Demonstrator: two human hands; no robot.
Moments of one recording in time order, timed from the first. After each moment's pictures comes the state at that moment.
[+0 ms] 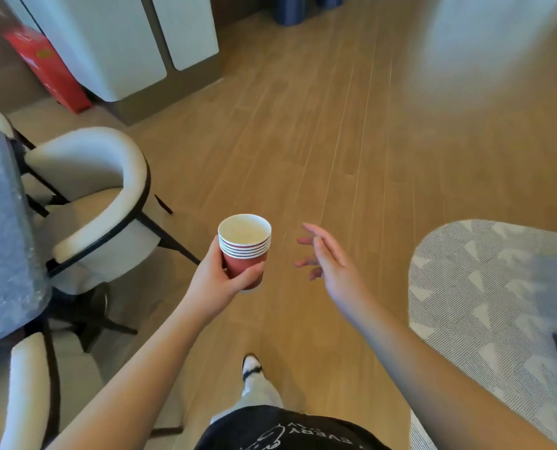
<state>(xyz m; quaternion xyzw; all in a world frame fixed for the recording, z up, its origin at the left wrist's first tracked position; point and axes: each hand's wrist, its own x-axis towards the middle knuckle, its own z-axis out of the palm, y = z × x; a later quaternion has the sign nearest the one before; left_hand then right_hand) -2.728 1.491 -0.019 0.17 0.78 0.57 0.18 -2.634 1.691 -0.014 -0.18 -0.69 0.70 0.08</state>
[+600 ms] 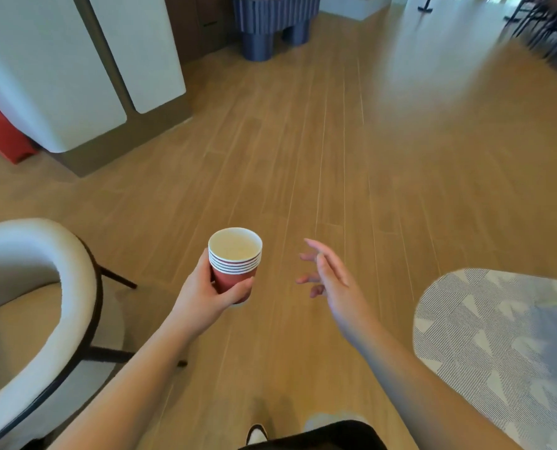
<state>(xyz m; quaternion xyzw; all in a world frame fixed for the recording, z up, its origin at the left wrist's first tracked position) -3.060 1.623 -0.014 0.22 0.76 0.58 0.21 -2.932 1.825 -0.006 -0.23 -0.69 0.67 0.13</state>
